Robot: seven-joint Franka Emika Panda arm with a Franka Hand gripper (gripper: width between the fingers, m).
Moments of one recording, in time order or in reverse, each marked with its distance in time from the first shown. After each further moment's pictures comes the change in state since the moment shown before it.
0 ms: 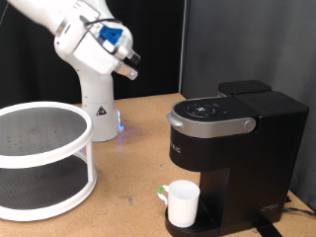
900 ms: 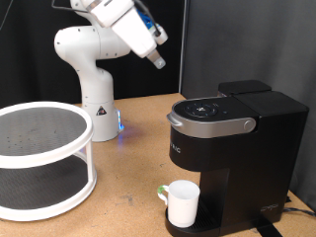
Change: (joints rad) arm 0.014 0.046 0.147 0.120 -0.172 0.006 0.069
